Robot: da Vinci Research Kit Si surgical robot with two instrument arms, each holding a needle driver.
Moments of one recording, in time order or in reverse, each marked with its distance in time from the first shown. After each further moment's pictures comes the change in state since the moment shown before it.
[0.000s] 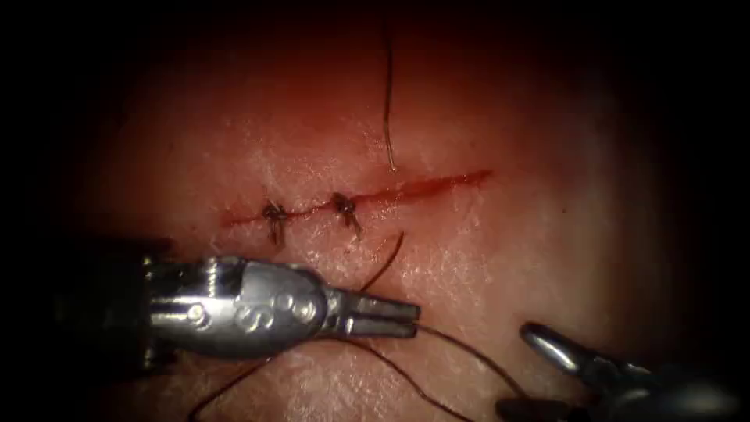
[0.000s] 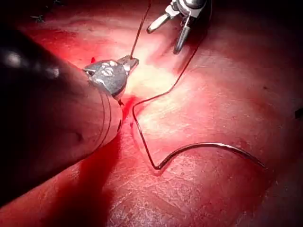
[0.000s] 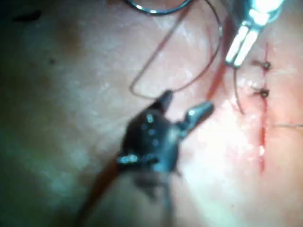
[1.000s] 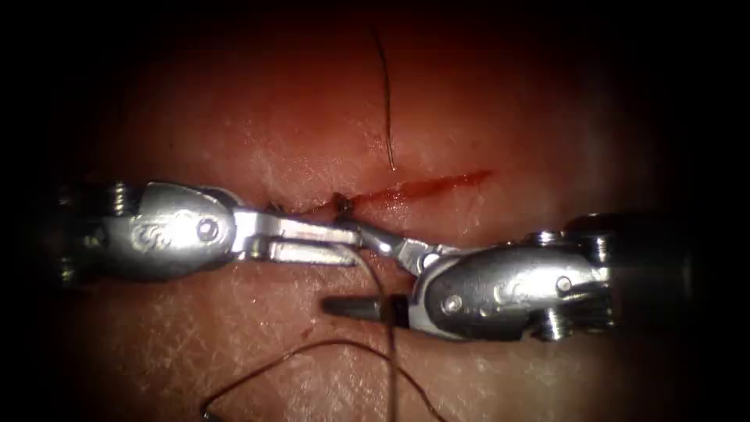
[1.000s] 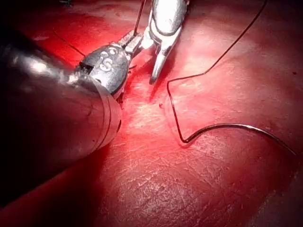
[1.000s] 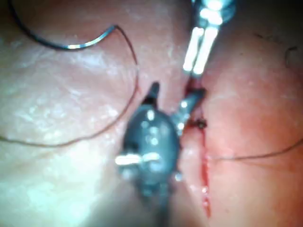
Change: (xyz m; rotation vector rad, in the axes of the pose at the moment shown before) right arm 0.001 0.004 0.015 0.112 -0.005 0.107; left arm -0.001 -0.003 -0.004 -0.005 0.237 0.033
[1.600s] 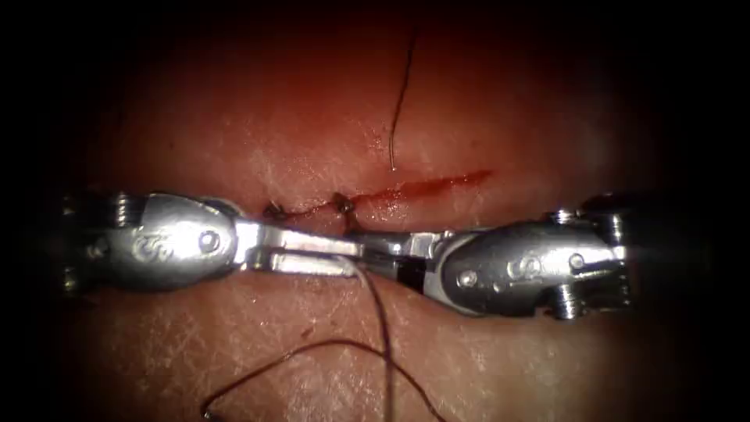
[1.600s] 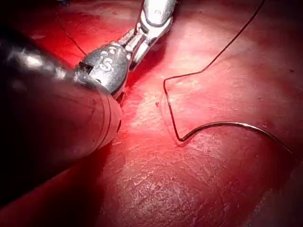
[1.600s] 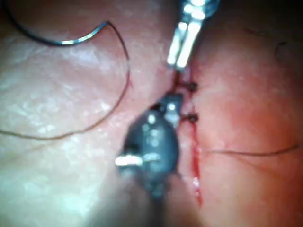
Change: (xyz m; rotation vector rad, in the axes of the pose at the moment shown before) right arm -0.001 0.002 -0.001 0.000 -0.062 0.033; left arm 0.000 0.001 0.001 -0.019 0.008 -0.100
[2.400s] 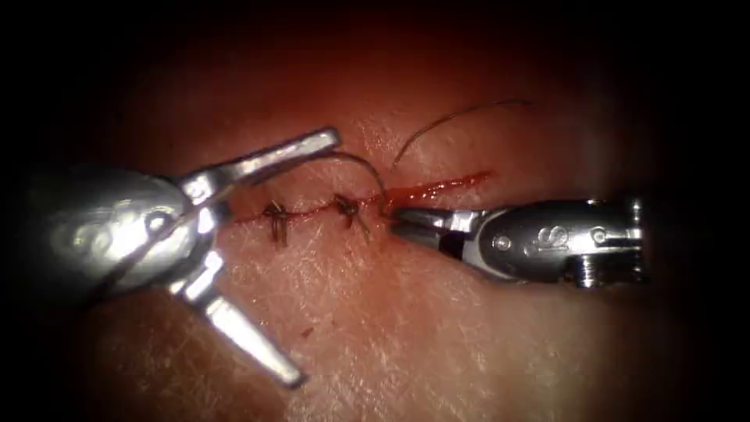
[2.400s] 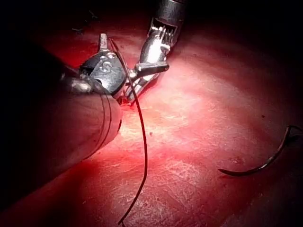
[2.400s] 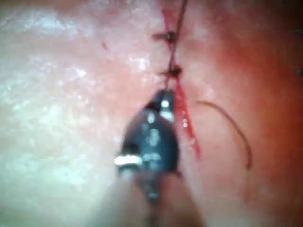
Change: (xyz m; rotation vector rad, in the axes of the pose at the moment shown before) right arm -0.007 0.001 0.000 0.060 -0.076 0.127; left arm 0.010 -0.001 -0.004 0.198 -0.026 -0.102
